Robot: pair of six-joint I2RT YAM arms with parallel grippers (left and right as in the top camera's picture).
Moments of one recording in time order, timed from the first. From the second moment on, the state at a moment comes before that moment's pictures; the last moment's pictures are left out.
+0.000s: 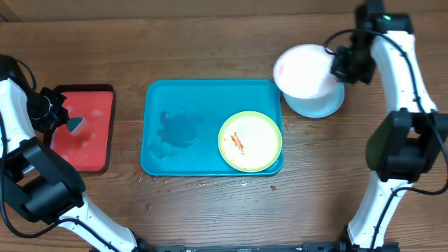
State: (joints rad) left arm 0.58 2.06 1.81 -1.22 0.09 -0.57; right arm -0.09 2.19 2.04 -1.32 -0.10 0.37
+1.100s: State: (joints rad) left arm 0.54 2.06 1.81 -1.20 0.09 -0.57; right arm 0.36 2.19 1.85 -1.23 -0.25 -0.14
